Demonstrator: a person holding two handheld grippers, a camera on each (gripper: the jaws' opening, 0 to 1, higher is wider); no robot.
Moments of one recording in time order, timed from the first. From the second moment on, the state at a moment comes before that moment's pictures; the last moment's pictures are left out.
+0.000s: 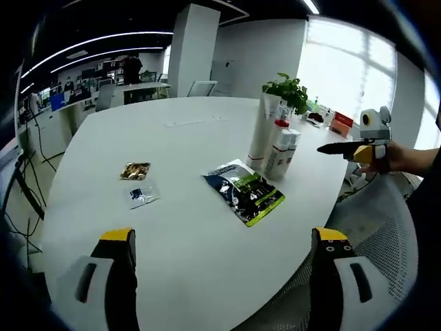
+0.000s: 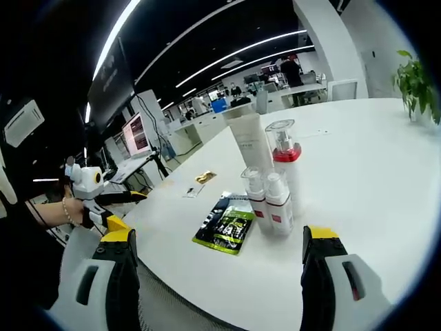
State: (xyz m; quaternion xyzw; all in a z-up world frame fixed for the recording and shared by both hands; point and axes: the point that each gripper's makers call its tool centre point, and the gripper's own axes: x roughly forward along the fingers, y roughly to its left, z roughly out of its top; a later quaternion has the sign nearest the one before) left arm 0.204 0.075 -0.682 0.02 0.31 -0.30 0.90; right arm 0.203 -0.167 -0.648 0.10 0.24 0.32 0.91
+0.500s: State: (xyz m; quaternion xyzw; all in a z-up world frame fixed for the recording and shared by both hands) left arm 0.227 0.084 -0.695 0.01 0.33 -0.27 0.90; right arm 0.205 -0.171 -0.649 0.10 0.24 0.31 0.91
